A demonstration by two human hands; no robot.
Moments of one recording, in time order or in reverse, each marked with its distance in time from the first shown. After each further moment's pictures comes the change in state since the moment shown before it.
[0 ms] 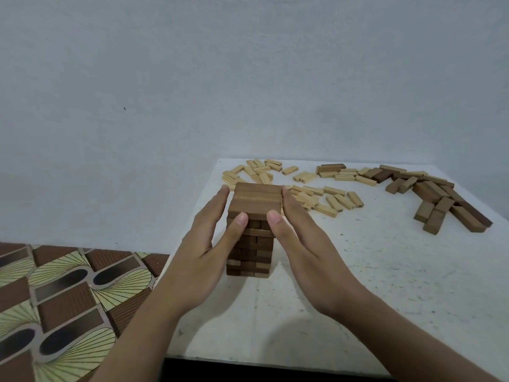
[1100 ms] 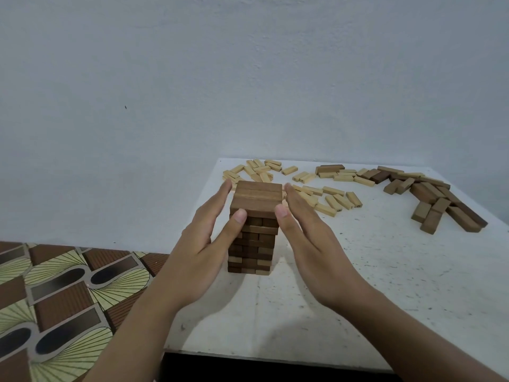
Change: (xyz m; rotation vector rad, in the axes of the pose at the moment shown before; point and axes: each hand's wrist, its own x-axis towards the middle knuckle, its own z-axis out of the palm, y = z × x) left_hand -0.002 0.002 -0.007 0.003 -0.028 0.020; right_hand 0.000 -0.002 -0.003 -0.047 0.039 0.023
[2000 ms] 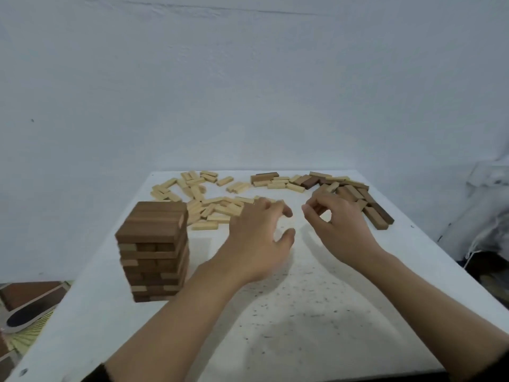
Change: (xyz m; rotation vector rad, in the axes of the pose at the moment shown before) left_hand 0.068 0.076 0.165 0.454 -0.287 0.183; right_hand 0.017 0.096 -0.165 -0.481 0.335 -0.030
